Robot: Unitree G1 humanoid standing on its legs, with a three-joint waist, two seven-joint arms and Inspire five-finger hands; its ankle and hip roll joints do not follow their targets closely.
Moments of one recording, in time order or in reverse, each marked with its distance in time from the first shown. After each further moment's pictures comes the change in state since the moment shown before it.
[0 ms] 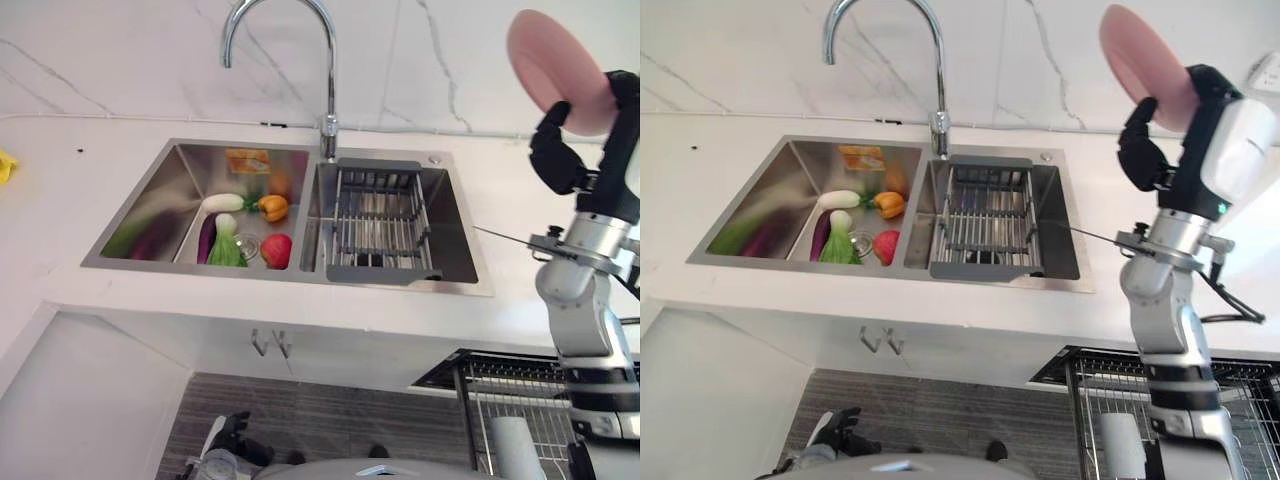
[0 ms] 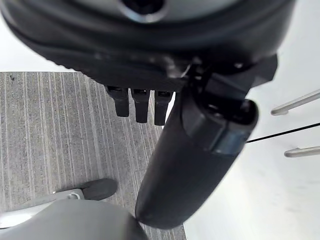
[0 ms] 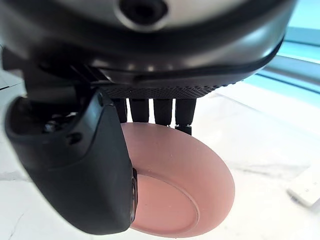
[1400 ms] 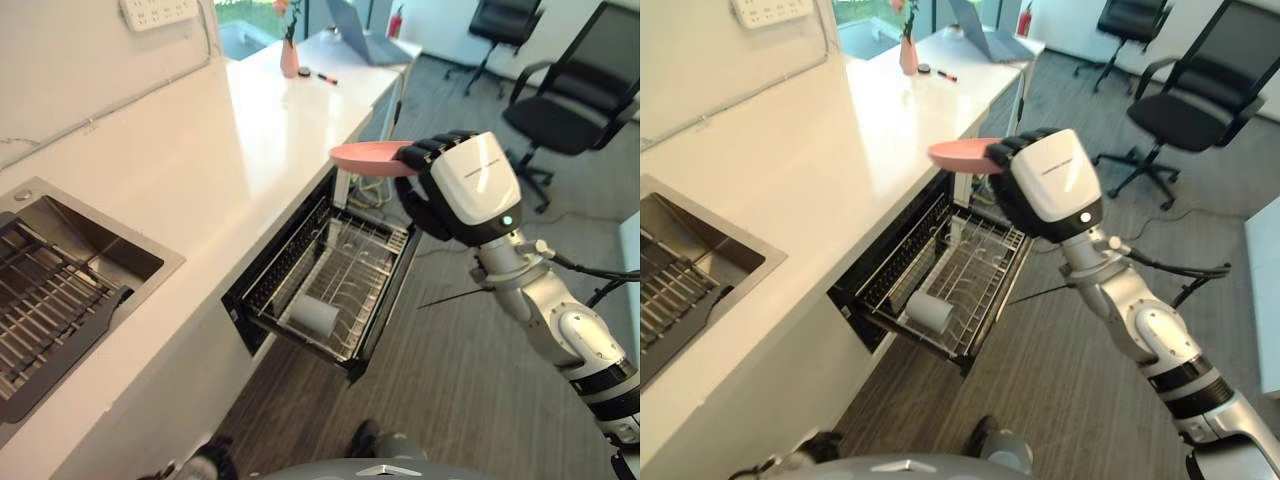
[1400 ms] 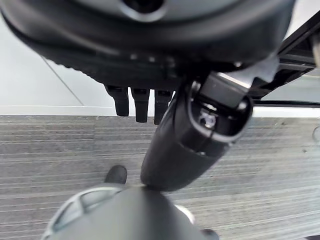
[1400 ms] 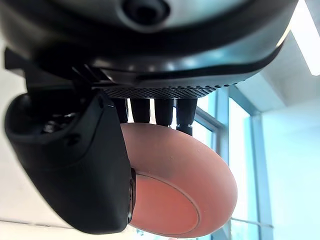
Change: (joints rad) left arm -0.100 0.051 -0.048 0.107 0.210 0.042 -0.118; right arm -0.057 -0.254 0.440 0.014 -0.361 -0.034 0.226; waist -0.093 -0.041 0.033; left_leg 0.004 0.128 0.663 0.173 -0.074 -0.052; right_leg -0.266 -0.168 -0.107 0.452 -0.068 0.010
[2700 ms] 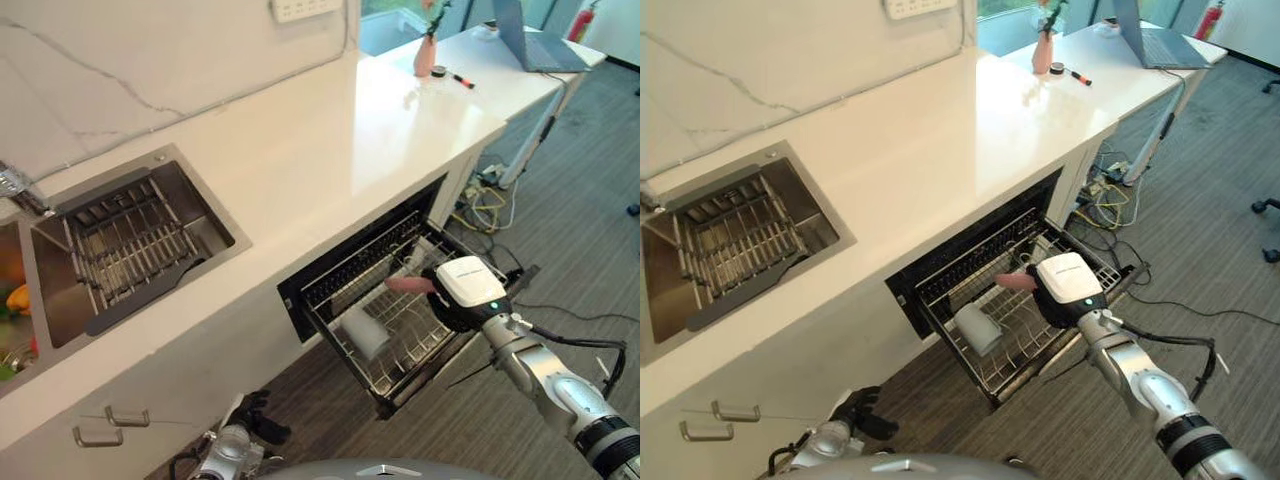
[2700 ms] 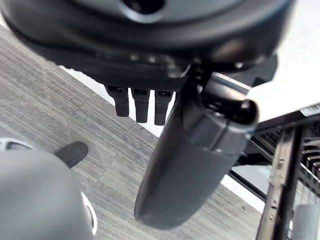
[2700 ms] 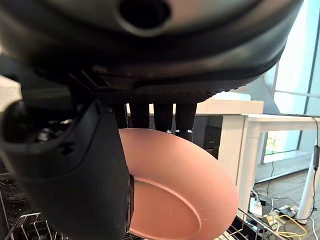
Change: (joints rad) left arm 0.001 -0.090 0.084 -0.064 -0.145 -0.040 0.051; right arm 0.234 0.031 0.134 0.320 -0.039 -0.017 0.083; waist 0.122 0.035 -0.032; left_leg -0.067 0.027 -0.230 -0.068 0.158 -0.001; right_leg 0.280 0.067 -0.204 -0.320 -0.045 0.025
